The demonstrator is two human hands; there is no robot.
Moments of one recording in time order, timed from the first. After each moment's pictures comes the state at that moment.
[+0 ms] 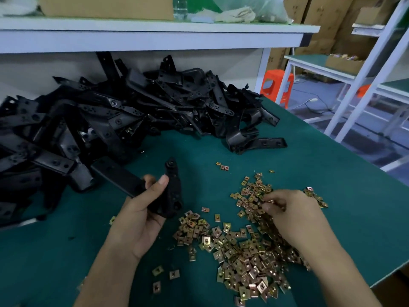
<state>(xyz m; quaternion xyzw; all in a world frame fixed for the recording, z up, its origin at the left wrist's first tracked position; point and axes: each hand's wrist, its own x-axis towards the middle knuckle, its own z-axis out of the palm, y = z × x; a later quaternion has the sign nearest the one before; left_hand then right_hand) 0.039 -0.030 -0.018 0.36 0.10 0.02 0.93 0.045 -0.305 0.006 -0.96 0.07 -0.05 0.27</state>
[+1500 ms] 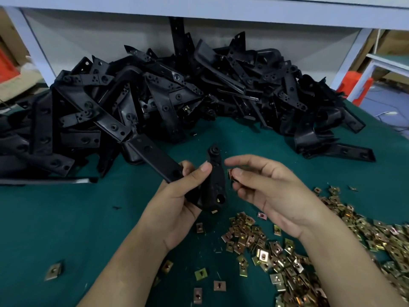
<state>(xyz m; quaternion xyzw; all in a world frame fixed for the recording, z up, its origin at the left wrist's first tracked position) 0.036 -0.001 -0.031 0.37 0.06 0.03 0.93 0.099 -0.173 0.008 -0.59 -0.14 0.28 0.74</state>
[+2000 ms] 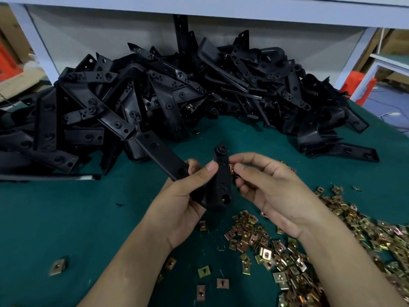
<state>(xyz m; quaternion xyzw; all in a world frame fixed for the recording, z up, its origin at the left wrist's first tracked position) 0.035 -0.003 -0.028 0.37 0.05 0.02 0.93 0.097 -0.165 0.005 -0.58 -0.11 0.27 0.77</state>
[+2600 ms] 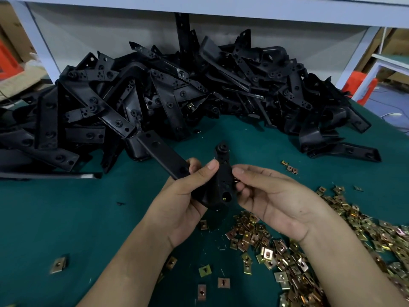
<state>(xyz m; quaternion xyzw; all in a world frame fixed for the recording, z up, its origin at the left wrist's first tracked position) 0.035 -0.002 -0.029 0.37 0.05 0.01 0.93 0.096 -0.166 0.004 -0.50 -0.03 0.37 0.78</state>
